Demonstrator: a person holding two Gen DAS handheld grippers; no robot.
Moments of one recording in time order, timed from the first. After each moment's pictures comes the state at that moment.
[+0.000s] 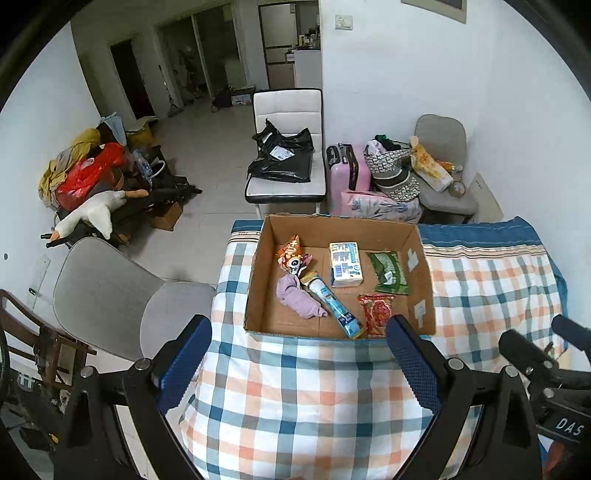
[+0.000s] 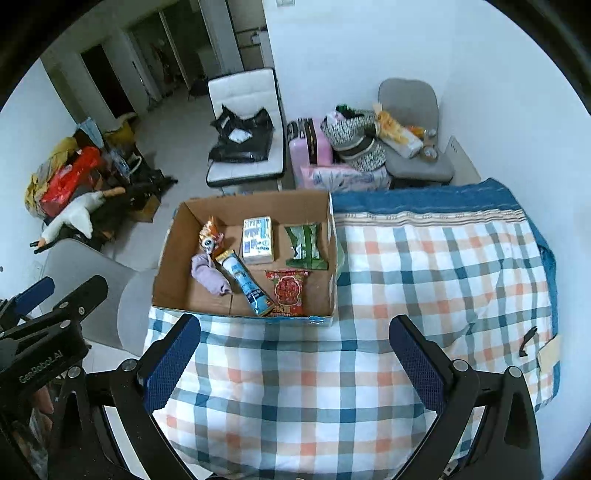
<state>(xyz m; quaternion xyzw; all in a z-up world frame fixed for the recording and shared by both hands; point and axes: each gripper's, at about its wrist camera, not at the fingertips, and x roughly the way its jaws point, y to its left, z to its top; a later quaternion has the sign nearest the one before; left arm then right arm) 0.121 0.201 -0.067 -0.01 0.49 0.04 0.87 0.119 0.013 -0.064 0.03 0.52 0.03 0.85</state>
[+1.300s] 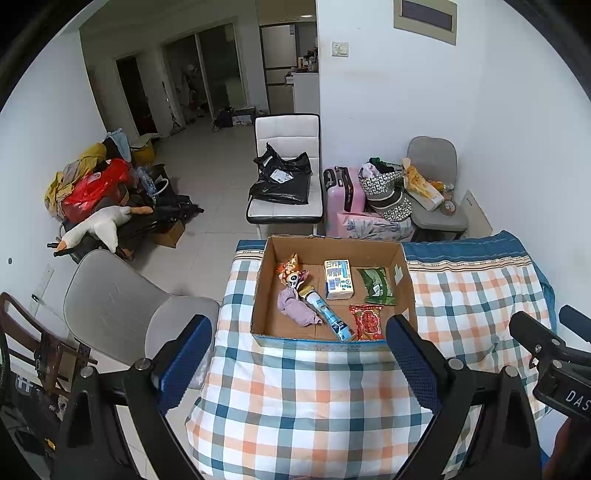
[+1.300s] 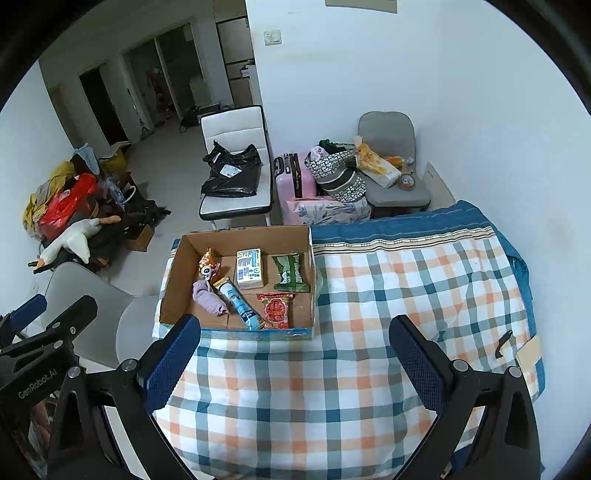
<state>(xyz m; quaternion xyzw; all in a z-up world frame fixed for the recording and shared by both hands) 0.082 0.194 -0.017 -0.01 0.45 0.04 0.89 0.074 0.000 0.003 0.03 0.48 0.00 0.88</state>
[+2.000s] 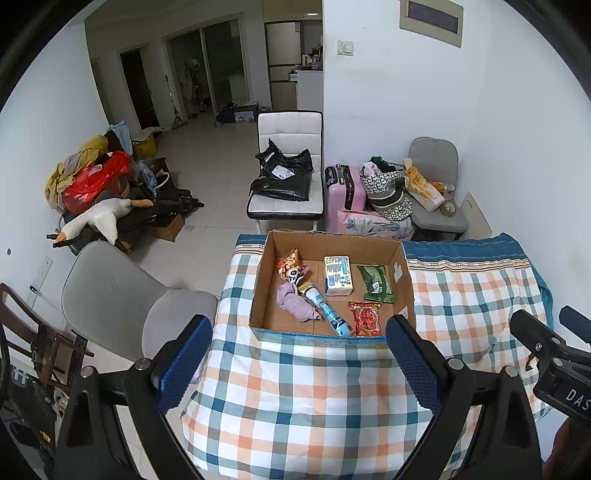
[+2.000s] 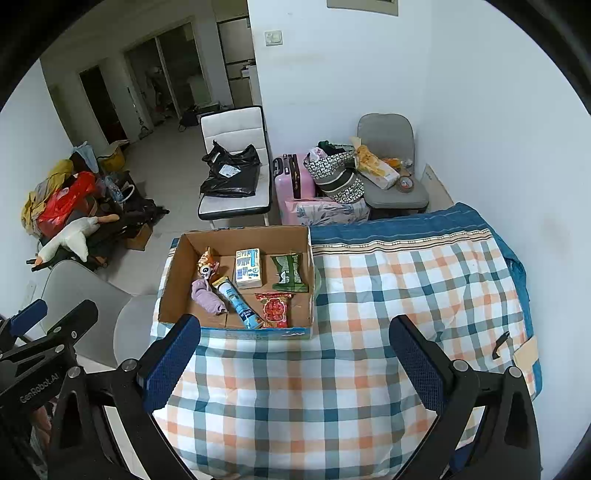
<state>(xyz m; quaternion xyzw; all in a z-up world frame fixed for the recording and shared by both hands) 0.077 0.194 -0.018 -0.01 0.46 0.04 0.89 0.075 -0.002 0.004 0.03 0.47 0.00 0.88</state>
